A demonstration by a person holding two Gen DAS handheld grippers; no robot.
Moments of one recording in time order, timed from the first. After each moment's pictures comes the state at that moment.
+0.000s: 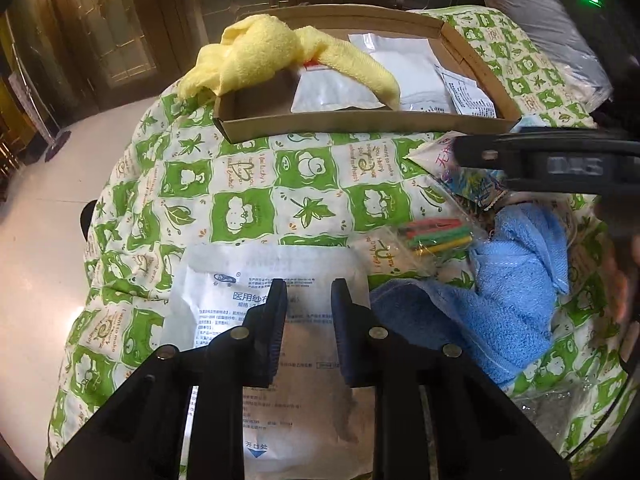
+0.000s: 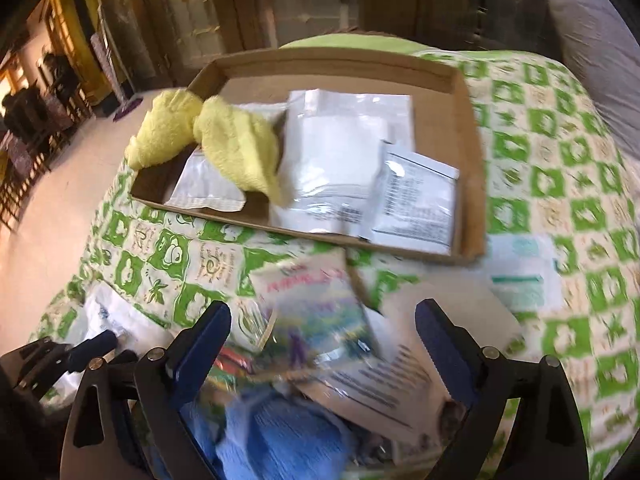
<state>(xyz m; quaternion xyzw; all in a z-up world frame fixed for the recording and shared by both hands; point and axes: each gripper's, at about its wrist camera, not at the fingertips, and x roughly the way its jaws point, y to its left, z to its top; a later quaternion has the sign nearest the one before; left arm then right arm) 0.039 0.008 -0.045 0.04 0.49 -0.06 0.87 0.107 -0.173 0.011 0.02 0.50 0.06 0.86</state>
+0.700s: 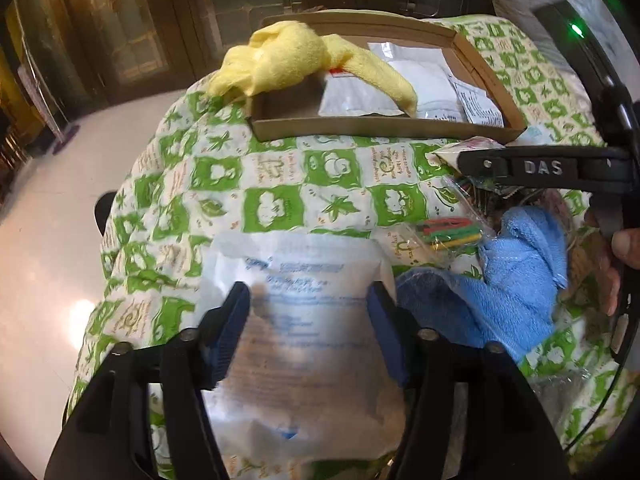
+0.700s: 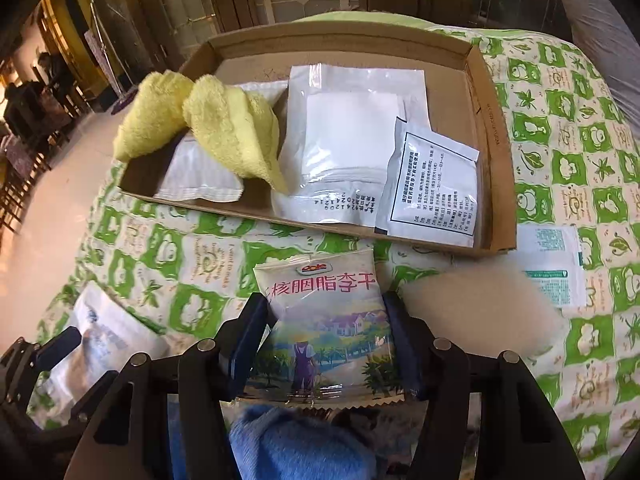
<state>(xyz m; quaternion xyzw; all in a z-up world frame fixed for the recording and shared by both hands) 0.030 0.032 -0.032 0.02 0.49 -0.05 0.87 0.126 -0.164 -0.013 0.05 0.52 0.06 0.85</state>
